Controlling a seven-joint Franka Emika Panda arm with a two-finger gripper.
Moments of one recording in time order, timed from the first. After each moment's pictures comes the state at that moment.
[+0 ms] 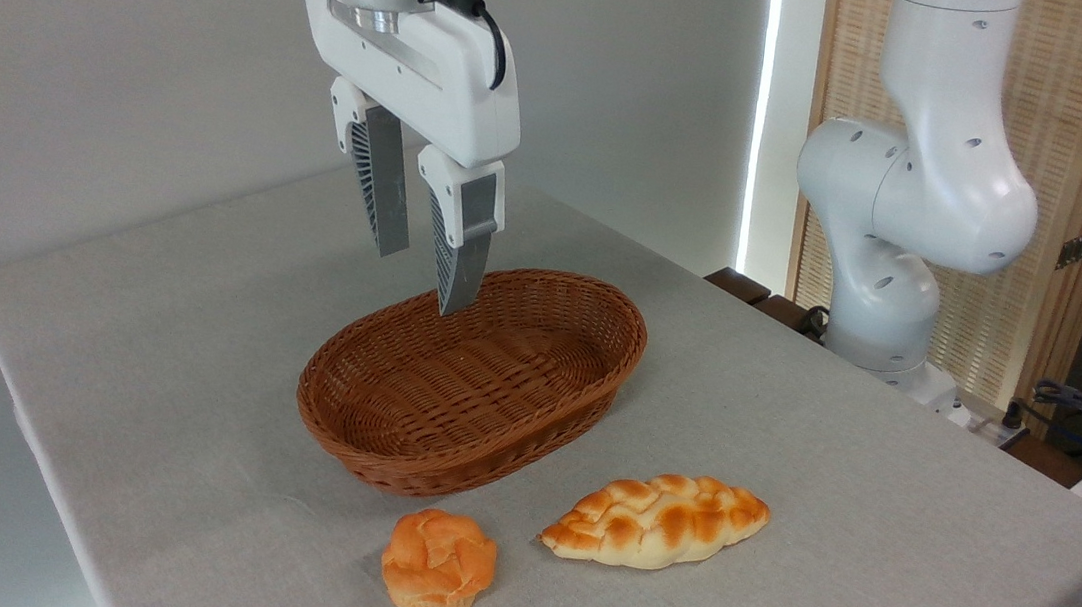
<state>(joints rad) -0.02 -0.04 0.00 -1.64 -0.10 1.61 0.76</state>
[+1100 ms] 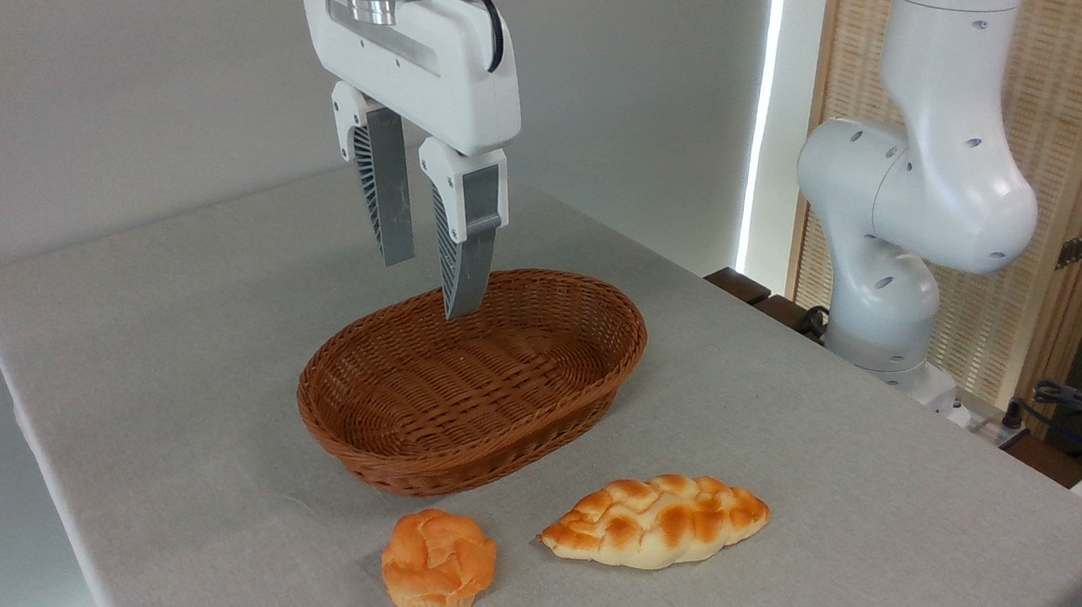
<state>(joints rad) -0.02 -0.04 -0.02 -1.63 -0.03 1.61 0.74</state>
